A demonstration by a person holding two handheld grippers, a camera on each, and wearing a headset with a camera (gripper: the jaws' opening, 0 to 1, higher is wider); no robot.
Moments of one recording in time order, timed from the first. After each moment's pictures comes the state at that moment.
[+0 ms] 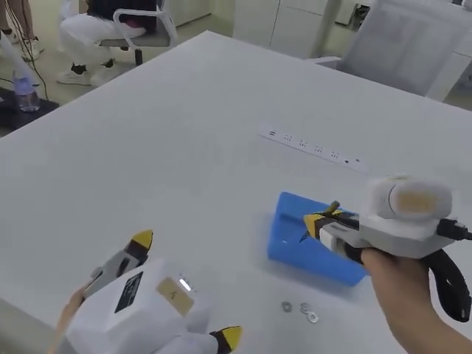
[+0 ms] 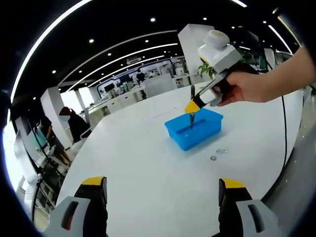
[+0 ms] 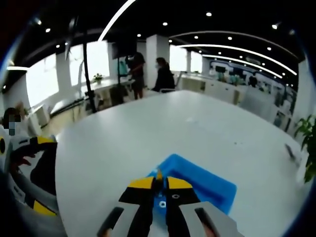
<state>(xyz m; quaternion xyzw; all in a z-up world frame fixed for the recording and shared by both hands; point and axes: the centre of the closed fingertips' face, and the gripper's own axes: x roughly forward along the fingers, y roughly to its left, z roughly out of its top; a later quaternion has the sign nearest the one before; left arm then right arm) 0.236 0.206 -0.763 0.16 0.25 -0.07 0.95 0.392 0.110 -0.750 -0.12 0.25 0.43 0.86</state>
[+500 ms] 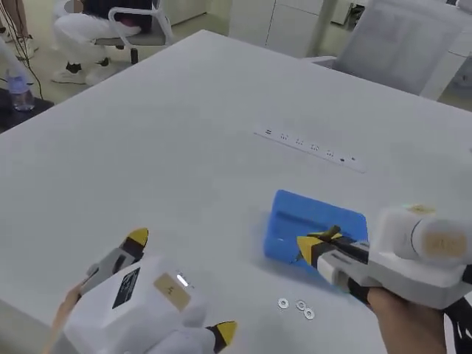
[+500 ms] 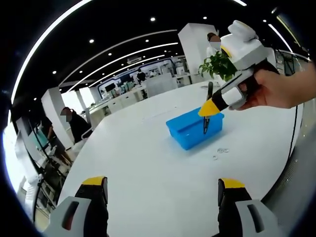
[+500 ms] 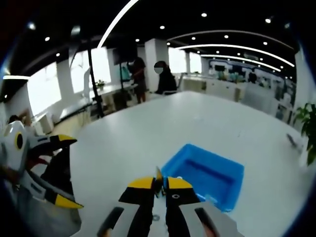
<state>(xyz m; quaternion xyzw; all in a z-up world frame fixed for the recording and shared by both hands) 0.236 0.207 -0.762 0.17 0.25 -0.06 0.95 0.337 0.102 -0.757 -0.09 0.27 0.43 0.86</state>
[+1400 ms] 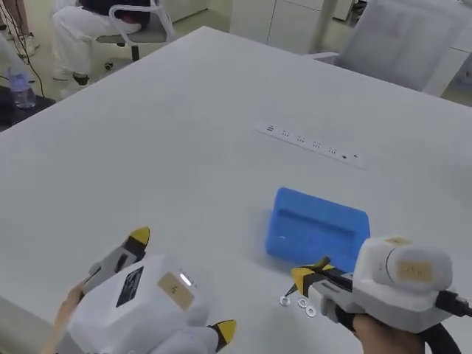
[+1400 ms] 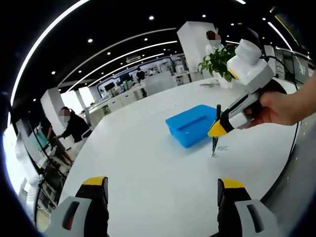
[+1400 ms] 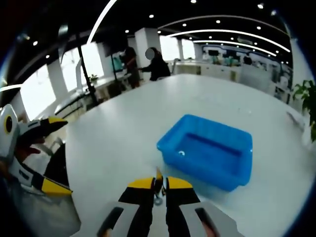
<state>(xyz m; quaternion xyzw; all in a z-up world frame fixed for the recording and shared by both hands) 0.235 0.208 -0.765 0.17 0.26 -0.06 0.95 0.327 0.094 -0.805 -0.08 0.32 0.41 0.85</state>
